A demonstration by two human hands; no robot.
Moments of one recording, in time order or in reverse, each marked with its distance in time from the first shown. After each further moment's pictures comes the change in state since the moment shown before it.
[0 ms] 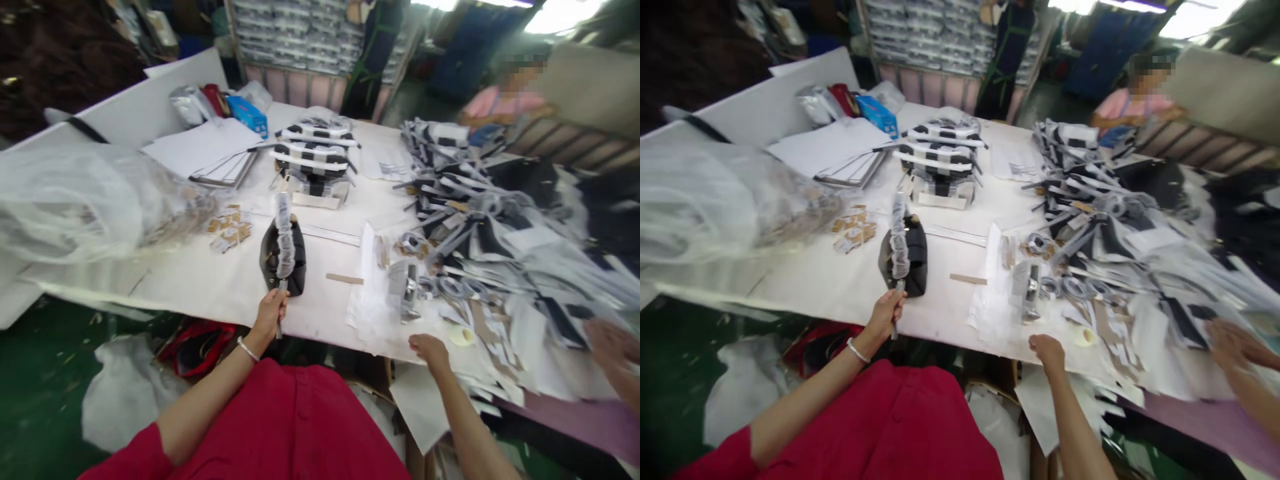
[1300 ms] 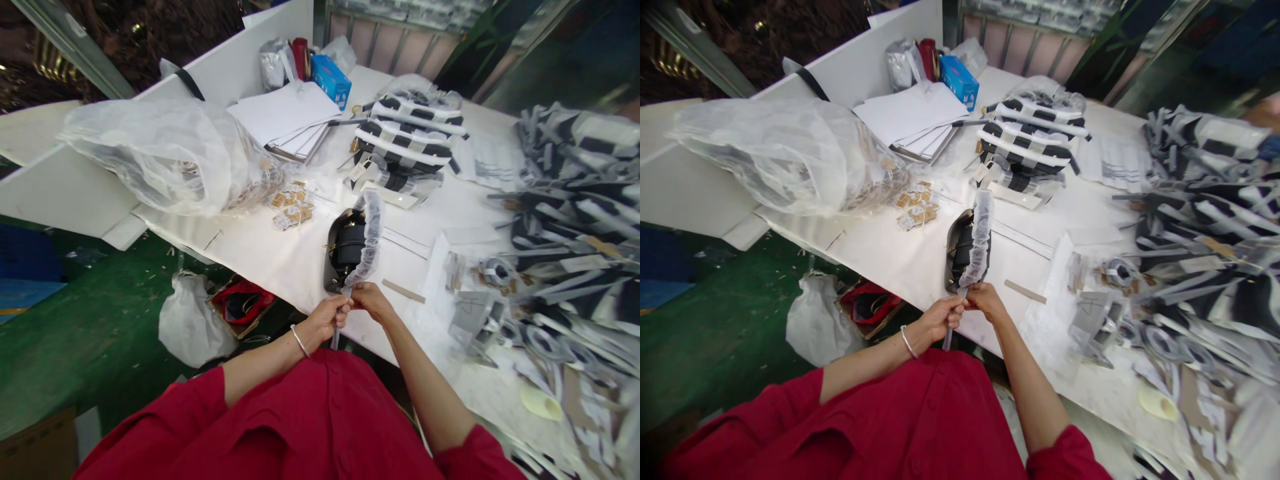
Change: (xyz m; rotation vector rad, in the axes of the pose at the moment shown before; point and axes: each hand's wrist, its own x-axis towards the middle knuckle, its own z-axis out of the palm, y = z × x) left_hand -0.001 0.006 -0.016 -0.357 -0.226 -0.492; right_hand -0.073 -0.268 0.177 0.423 -0.898 -0.027
